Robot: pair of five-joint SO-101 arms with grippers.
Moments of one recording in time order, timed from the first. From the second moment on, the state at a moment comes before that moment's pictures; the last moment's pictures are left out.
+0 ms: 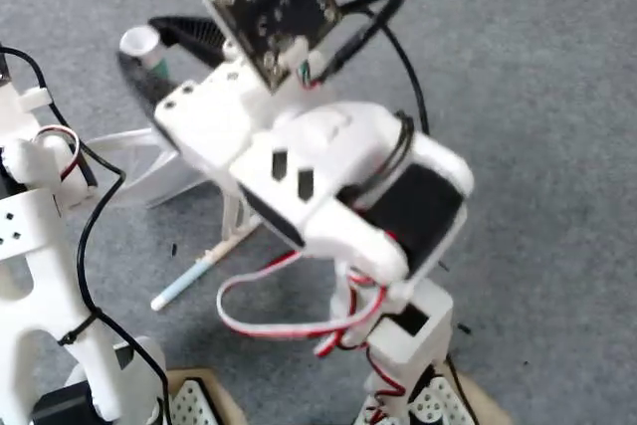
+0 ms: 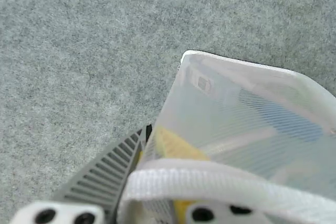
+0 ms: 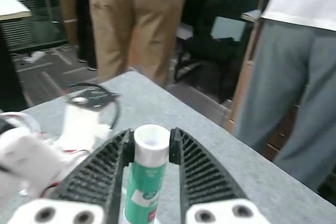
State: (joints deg) left arm -25.3 -27.6 7.7 99.4 8.3; right arm -48.6 16.1 -93.8 96.9 2.9
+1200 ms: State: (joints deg) left arm -25.3 -27.6 7.7 99.4 8.3; right arm -43.5 -20.4 -41.3 93.4 2.9
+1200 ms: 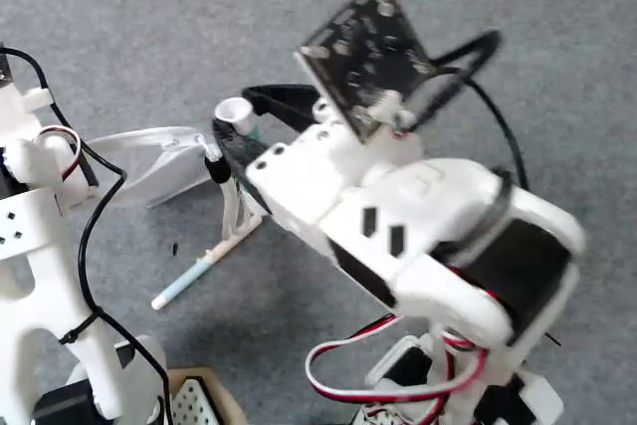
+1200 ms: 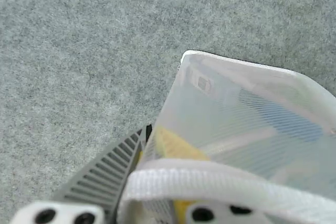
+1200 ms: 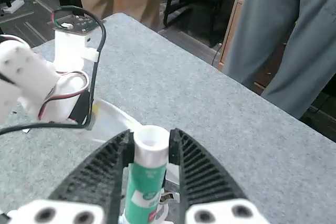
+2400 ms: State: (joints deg) left arm -25.3 -27.3 7.7 99.4 8.3; right arm -49.0 -20.8 -8.0 49.2 -2.1
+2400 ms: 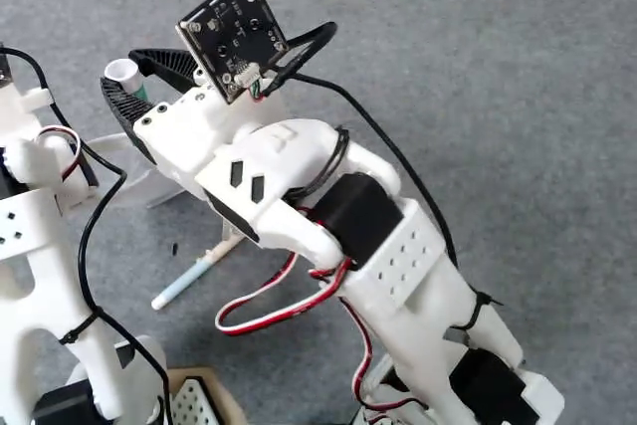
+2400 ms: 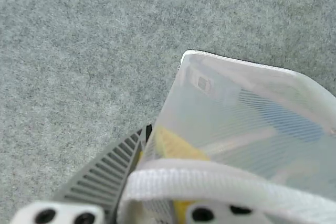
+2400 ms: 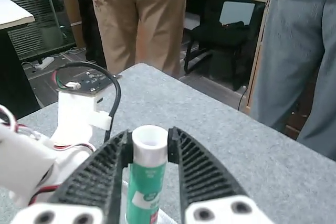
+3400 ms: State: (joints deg) left arm -25.5 -27.4 7.7 99.4 8.6; right arm -47.6 -28.6 14.3 50.1 7.6
